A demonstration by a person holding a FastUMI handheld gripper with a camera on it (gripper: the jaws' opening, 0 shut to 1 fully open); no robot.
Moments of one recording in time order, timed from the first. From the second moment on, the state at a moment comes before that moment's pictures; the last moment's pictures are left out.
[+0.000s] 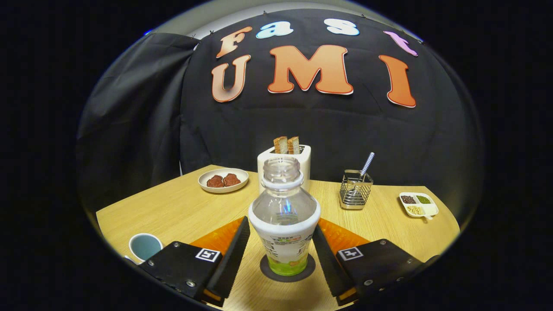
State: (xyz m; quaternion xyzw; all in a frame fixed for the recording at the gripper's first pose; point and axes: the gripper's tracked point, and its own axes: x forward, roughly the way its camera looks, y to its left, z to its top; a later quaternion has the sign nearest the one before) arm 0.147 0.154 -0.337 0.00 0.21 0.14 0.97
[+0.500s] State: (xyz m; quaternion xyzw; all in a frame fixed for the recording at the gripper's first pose) arm 0.126 0.124 -0.227 0.01 0.13 0.13 0.98
